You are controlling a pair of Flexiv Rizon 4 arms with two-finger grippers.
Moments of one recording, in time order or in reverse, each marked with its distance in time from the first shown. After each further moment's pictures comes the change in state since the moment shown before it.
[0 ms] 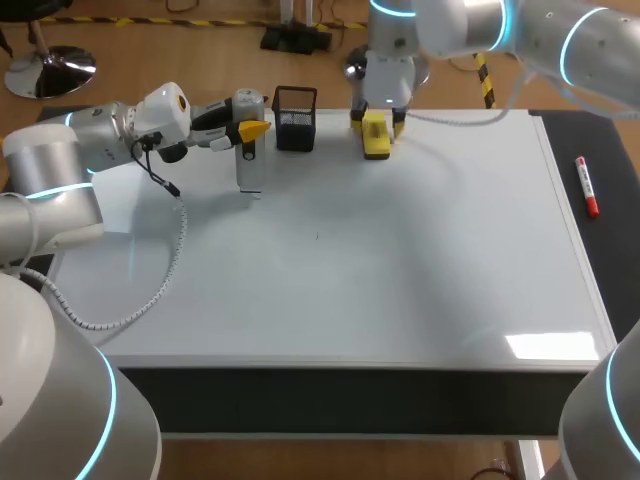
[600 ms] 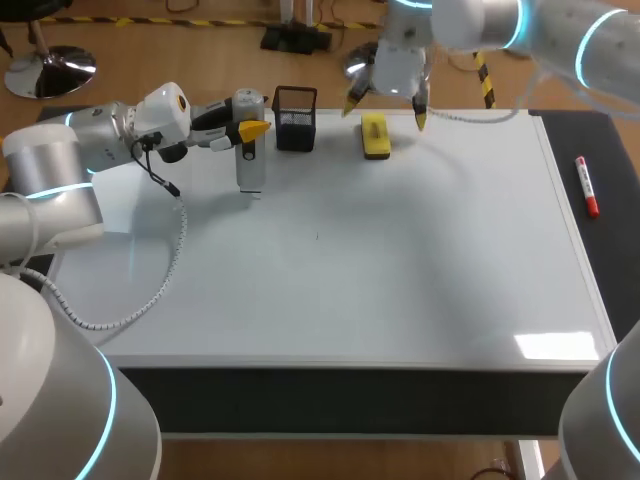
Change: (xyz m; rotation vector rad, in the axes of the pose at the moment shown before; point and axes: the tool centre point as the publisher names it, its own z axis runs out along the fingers) left arm 0.000 0.000 0.000 0.000 0.000 0.000; right arm 0.013 -0.008 -0.023 0.023 -0.097 0.217
